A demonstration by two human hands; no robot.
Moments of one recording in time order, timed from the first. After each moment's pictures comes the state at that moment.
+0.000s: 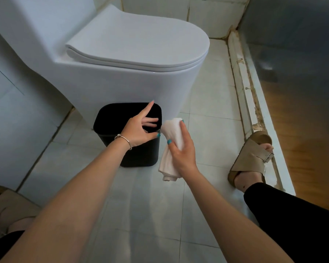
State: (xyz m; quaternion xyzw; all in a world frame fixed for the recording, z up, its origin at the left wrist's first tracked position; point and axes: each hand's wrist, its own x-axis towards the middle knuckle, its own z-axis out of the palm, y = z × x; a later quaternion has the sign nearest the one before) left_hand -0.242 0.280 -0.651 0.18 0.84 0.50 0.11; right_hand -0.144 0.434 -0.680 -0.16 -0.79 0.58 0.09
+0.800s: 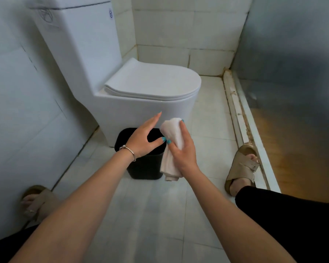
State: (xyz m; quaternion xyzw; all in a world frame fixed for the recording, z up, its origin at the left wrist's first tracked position) left_hand -0.147 0.254 -0.541 0.27 0.87 0.41 -0.01; right_hand -0.081 0.411 -0.566 -0.06 -0.79 0.59 0.16
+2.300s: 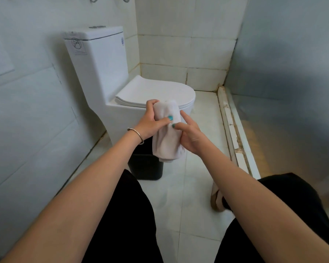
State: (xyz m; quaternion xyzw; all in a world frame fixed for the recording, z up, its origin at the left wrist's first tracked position) left_hand -0.084 0.273 -0.428 0.20 0.78 0.59 -0.02; right_hand -0.050 0.431 -0.455 -0.01 -0.61 0.79 -0.09
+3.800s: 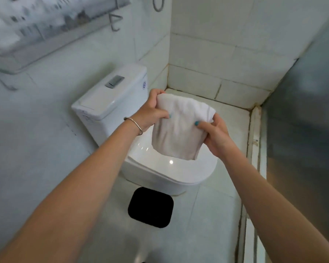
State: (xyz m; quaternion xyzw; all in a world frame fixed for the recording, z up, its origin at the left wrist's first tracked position) left_hand -0.407 0.259 -0.141 0.05 0.74 0.67 0.11; right_hand -0.378 0.474 -0.174 -0.04 -0.63 0.77 -0.08
